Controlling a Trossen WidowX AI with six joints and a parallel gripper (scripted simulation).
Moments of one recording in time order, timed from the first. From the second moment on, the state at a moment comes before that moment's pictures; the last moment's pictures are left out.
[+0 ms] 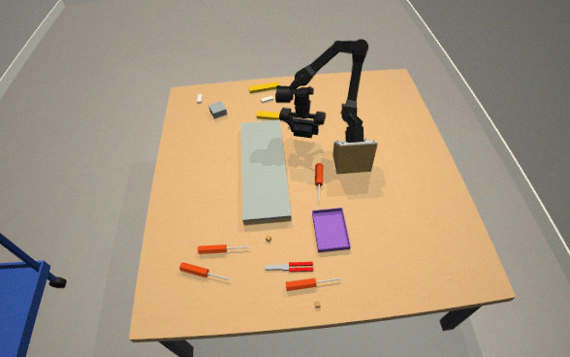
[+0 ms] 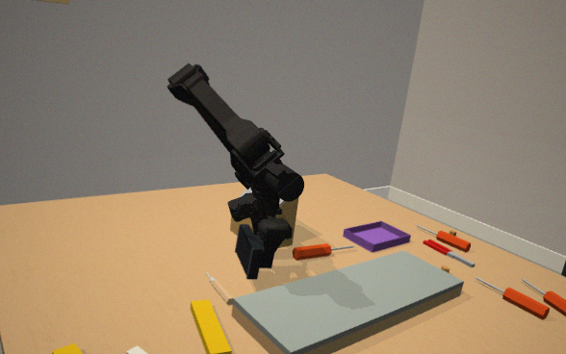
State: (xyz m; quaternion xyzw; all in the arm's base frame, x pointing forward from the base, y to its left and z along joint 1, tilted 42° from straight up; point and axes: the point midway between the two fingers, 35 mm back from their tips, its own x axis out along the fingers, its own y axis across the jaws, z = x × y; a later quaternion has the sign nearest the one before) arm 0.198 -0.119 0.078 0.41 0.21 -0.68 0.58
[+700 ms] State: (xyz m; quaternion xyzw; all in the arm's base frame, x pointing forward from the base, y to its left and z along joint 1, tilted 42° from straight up) arm 0.196 -0.122 0.079 0.45 0.25 -0.65 0.56
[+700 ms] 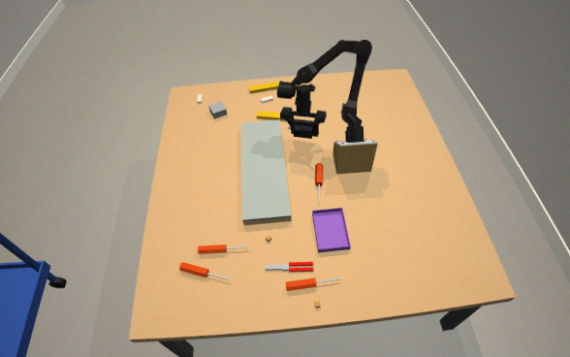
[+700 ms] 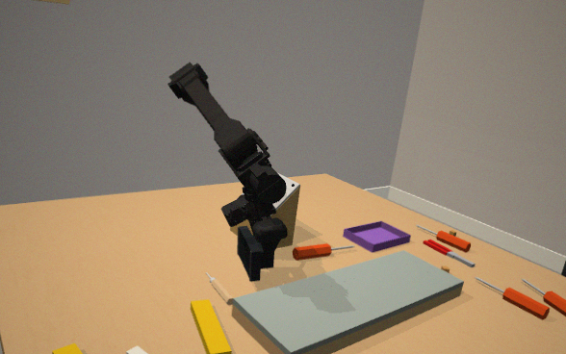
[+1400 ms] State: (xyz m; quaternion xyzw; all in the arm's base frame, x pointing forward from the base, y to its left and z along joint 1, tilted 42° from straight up) arm 0.195 -0.125 0.080 0.48 0.28 -0.62 0.55
